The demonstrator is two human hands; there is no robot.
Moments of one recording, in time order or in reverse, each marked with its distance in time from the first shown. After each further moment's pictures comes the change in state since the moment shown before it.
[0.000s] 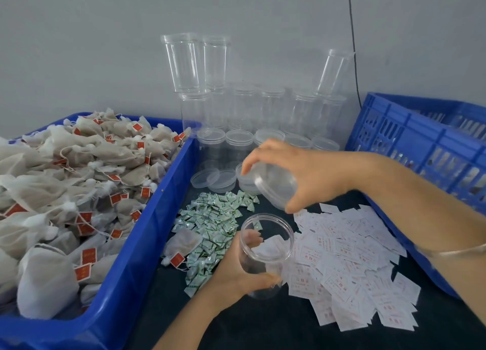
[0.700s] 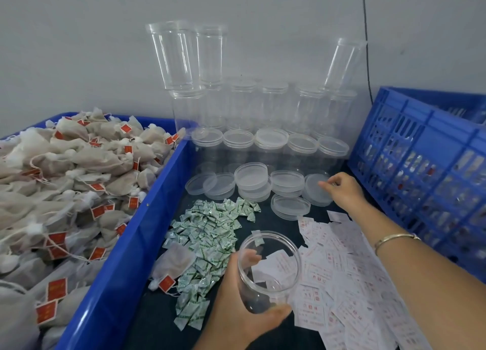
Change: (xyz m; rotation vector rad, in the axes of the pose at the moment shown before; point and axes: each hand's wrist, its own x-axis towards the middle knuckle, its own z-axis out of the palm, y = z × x) left_hand -0.002 -0.010 0.017 -0.033 0.167 0.162; right_hand 0.070 0.225 0.099 0.594 0.817 0.828
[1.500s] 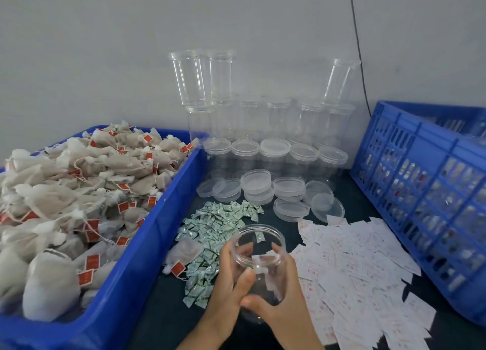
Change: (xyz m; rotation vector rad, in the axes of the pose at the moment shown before) left_hand -0.008 0.033 -0.001 -0.046 0.149 -0.111; right_hand -0.267 0.008 0.052 0.724 -0.463 -0.417
